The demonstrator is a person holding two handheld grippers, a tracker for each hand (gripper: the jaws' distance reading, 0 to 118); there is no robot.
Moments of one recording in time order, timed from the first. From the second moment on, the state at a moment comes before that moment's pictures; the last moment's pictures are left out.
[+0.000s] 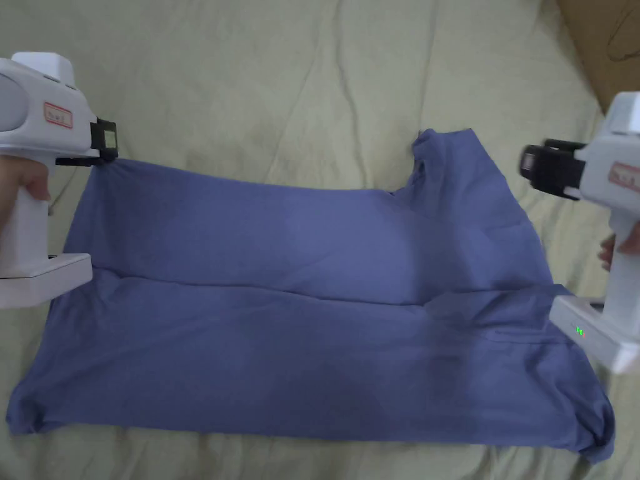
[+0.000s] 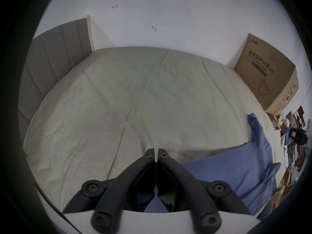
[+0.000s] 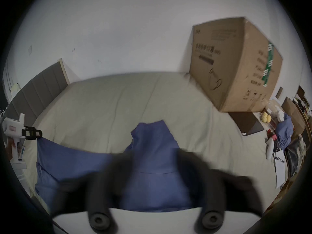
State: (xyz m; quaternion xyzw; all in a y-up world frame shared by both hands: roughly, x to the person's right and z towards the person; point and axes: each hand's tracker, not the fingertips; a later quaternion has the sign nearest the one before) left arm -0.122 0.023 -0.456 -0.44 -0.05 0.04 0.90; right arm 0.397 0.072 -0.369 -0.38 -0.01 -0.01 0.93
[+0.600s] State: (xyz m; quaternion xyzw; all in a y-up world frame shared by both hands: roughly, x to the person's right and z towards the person) left arm -0.111 0.031 -0.422 -0.42 -0.02 0.09 0.90; right arm 0.459 -0.067 -0.470 -0.57 -0.09 -0.07 0.81
